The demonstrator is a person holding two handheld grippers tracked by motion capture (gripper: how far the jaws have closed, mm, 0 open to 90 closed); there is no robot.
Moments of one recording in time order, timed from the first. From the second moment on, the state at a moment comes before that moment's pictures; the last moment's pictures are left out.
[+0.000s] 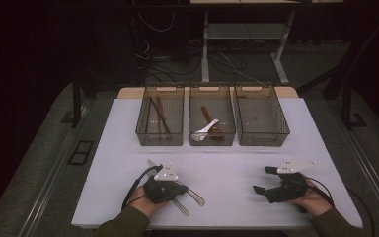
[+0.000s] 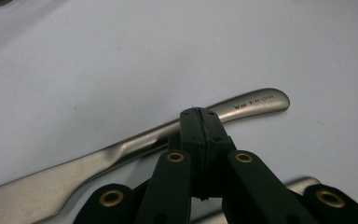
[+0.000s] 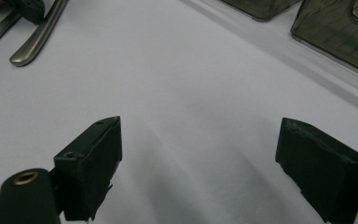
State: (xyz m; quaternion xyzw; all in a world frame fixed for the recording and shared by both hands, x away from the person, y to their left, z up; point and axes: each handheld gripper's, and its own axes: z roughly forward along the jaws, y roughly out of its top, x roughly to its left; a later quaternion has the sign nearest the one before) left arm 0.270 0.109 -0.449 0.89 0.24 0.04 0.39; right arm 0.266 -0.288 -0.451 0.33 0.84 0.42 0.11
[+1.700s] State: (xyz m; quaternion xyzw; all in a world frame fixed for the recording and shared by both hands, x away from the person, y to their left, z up) left arm 0.319 0.107 -0.430 0.91 0.19 0.05 0.37; right arm 0.266 -0.289 -0.450 0.33 0.84 0.43 0.10
